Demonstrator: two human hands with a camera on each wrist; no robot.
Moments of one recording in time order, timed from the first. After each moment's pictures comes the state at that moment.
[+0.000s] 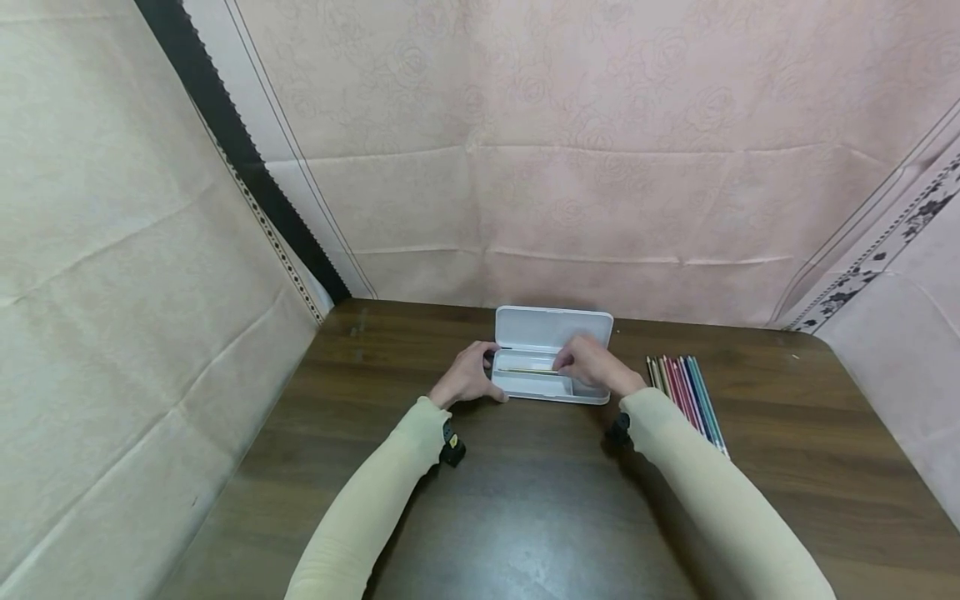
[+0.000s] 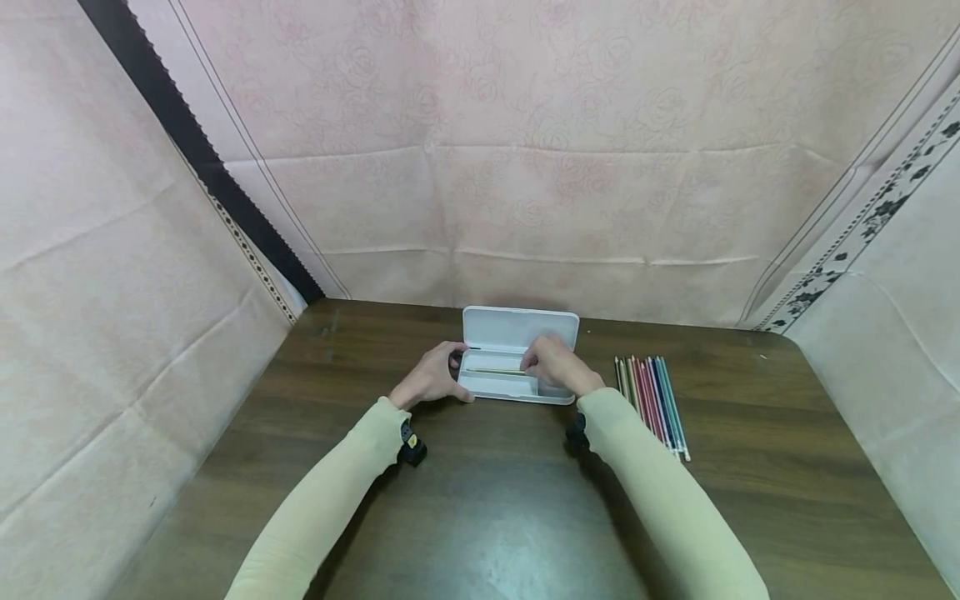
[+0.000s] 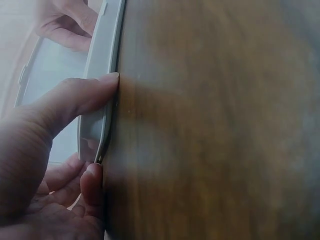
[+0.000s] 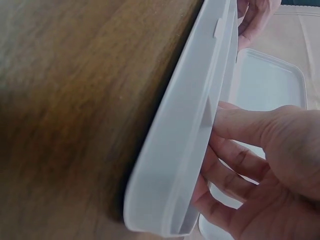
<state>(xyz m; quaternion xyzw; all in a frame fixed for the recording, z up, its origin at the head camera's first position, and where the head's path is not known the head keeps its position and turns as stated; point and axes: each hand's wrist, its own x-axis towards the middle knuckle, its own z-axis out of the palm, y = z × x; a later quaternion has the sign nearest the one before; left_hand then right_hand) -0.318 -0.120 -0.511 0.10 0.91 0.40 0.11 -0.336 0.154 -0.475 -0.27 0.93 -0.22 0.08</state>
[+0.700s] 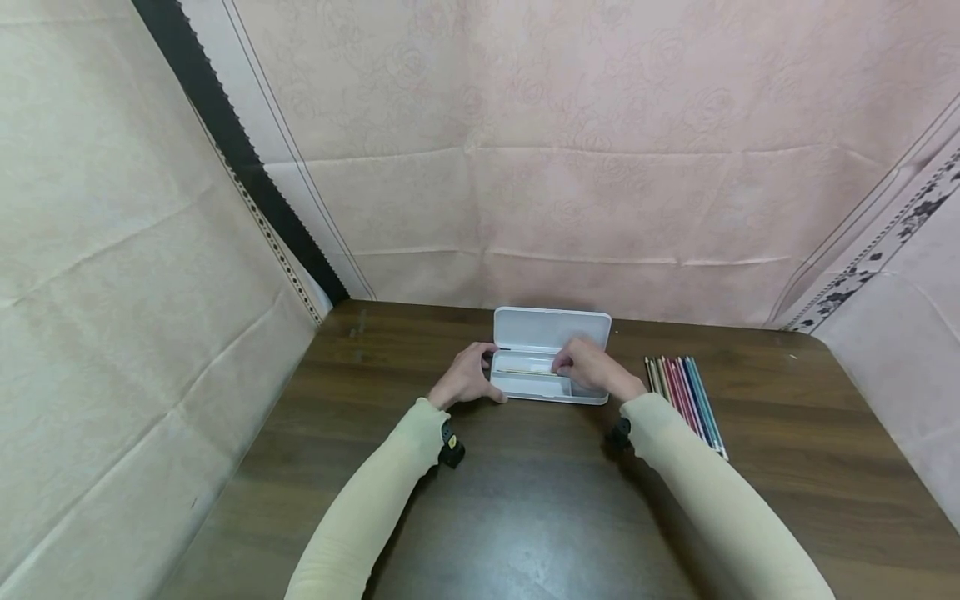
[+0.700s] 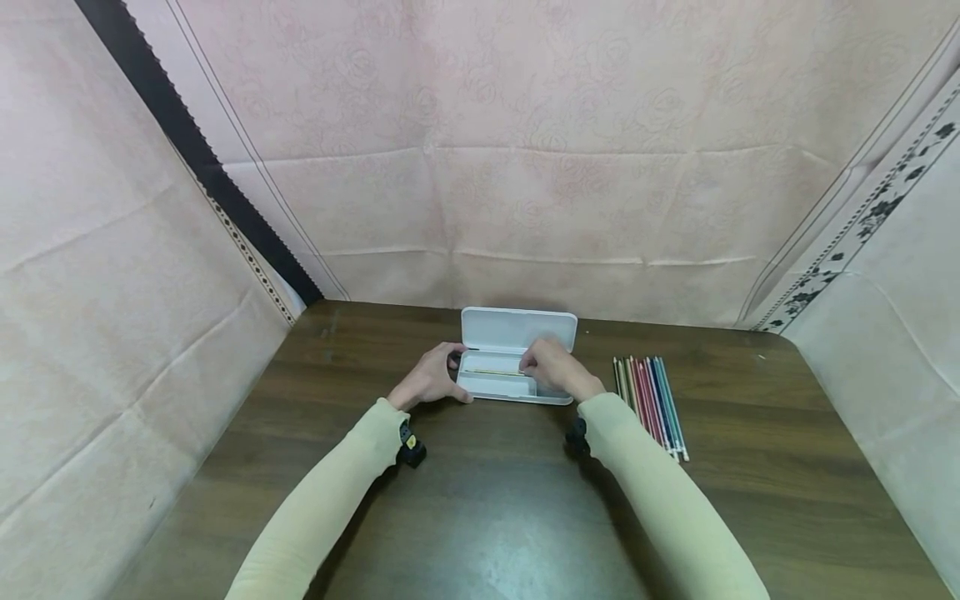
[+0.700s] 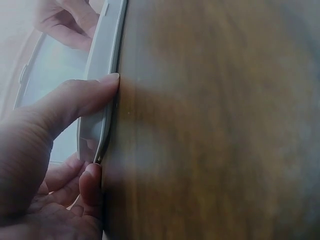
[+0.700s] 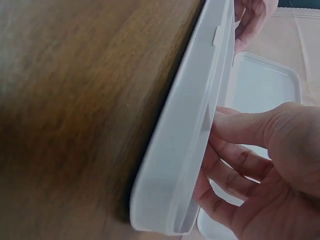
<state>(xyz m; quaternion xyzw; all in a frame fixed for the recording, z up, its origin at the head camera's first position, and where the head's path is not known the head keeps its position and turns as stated) -0.317 -0.120 -0.509 0.10 0.90 0.40 0.11 -0.331 0.154 -0.478 -0.30 0.93 -0.22 0.05</state>
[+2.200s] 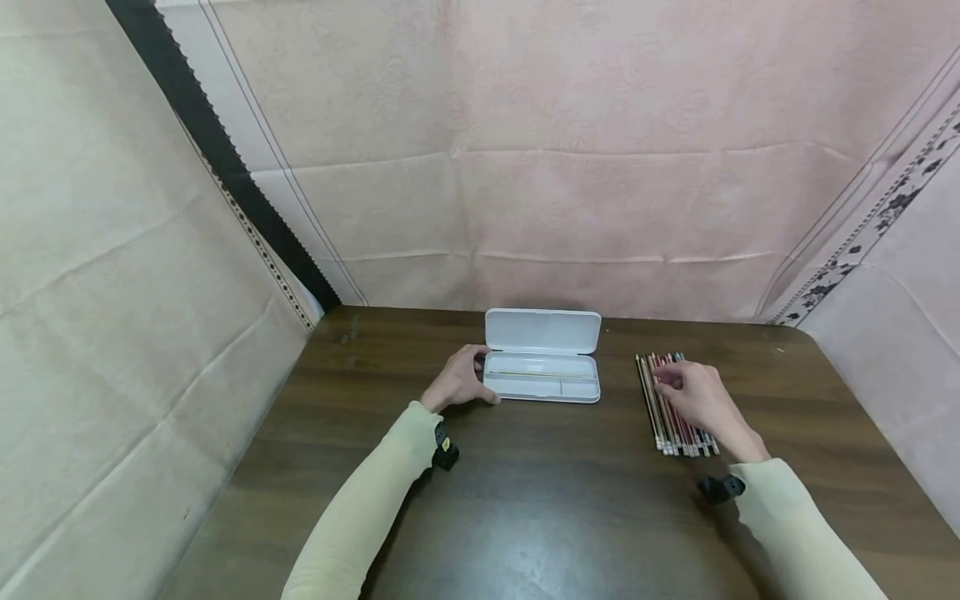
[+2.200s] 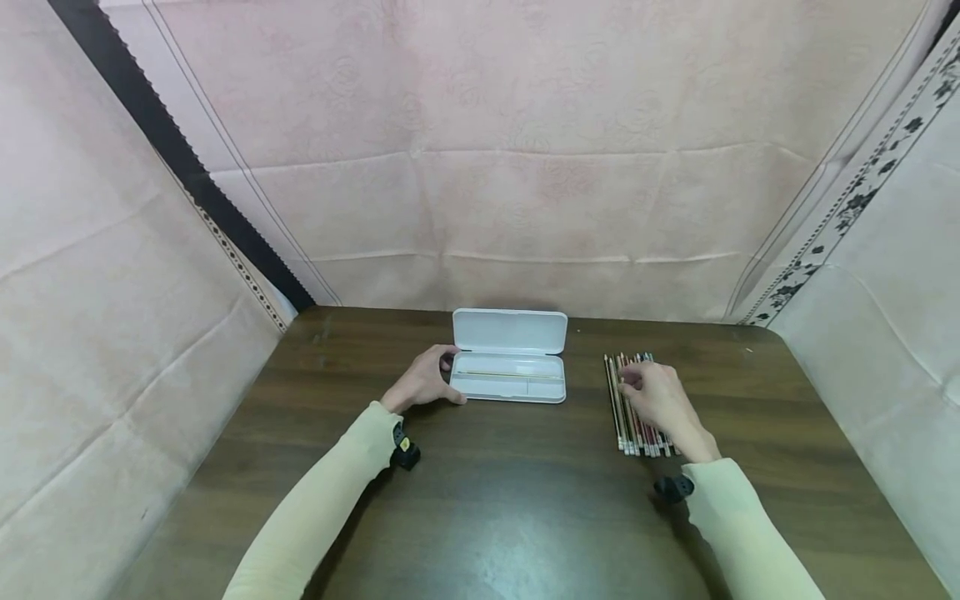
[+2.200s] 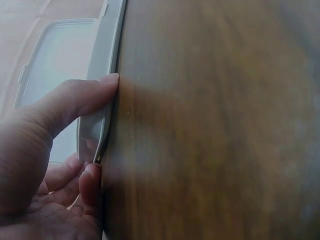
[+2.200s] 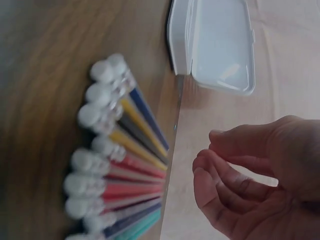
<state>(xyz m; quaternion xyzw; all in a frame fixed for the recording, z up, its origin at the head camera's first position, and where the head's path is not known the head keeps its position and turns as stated) -0.316 -0.120 -0.511 0.11 0.90 0.40 0.12 -0.244 0.292 -0.466 -0.10 0.96 -0.26 -0.05</state>
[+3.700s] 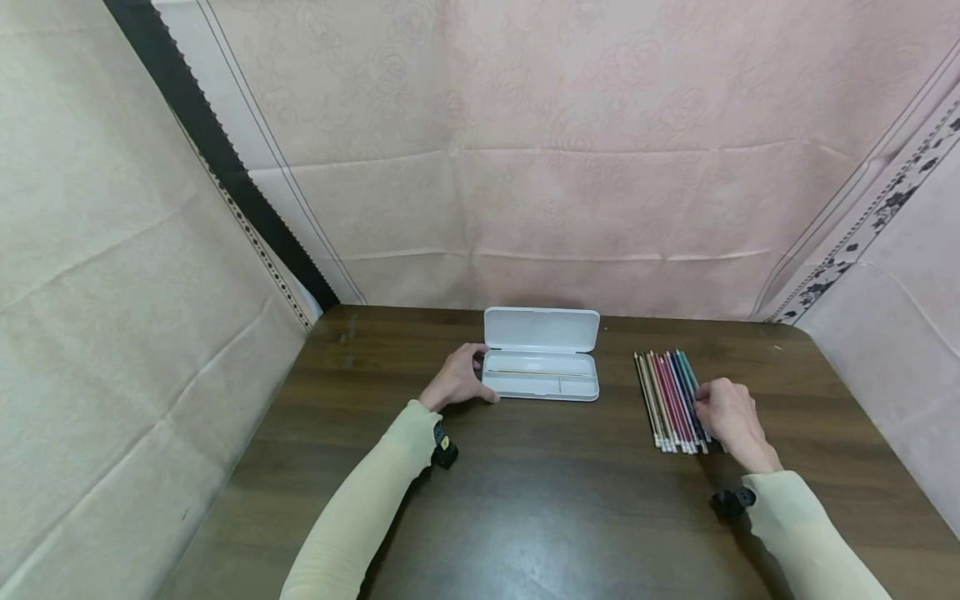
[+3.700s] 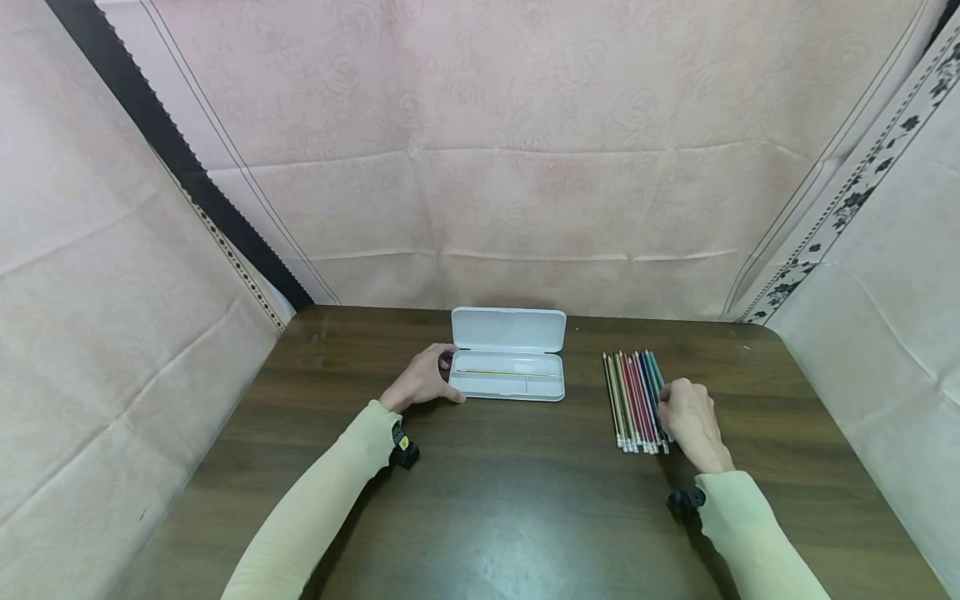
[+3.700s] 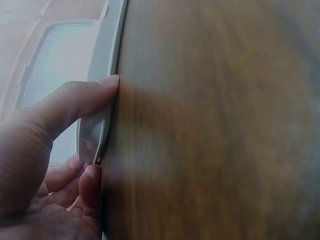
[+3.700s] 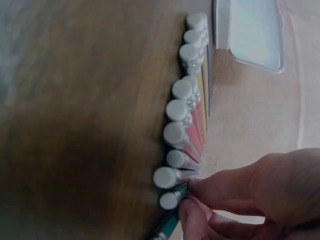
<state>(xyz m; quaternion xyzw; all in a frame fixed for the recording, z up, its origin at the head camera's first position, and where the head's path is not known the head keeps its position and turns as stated) -0.317 -0.119 -0.511 0.10 0.90 0.40 0.11 -0.229 0.331 -0.483 0.03 0.97 -0.24 0.01</state>
